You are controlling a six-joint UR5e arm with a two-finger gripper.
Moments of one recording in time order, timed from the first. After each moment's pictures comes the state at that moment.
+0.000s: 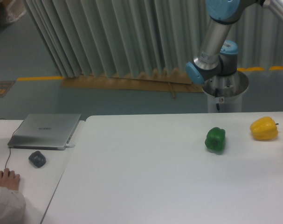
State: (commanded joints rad) arm 2.84 -2.00 -1.63 -1.07 1.74 2.04
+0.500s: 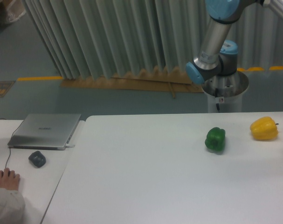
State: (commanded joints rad) arm 2.84 -1.95 -1.56 -1.14 1.72 2.03
